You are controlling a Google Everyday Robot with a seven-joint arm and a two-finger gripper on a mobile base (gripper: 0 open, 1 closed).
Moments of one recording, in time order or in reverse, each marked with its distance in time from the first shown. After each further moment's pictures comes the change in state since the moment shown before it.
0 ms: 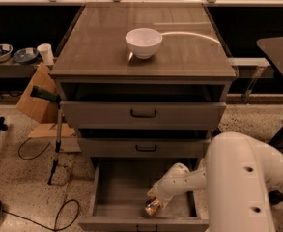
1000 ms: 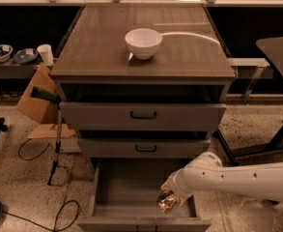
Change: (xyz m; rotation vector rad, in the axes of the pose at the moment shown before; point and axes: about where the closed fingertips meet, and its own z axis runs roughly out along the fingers) arm -0.025 0.014 -0.197 0.054 0.039 0.036
